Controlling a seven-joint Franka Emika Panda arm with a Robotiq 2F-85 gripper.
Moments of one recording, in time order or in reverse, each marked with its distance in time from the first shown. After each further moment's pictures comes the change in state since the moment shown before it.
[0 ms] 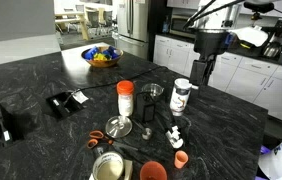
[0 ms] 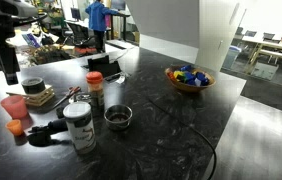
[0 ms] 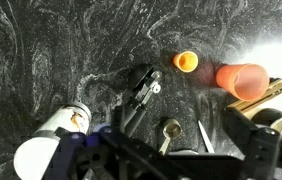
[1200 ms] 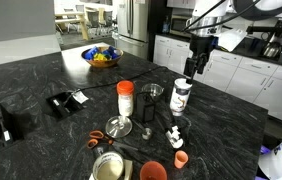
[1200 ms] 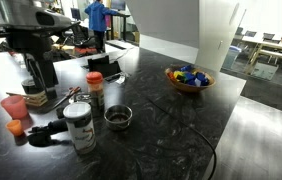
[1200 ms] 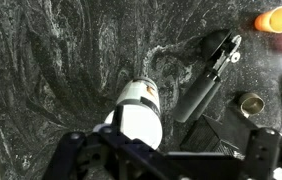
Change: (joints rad) arm -0.059 0.020 -0.079 -0.041 -0.212 0.049 -0.016
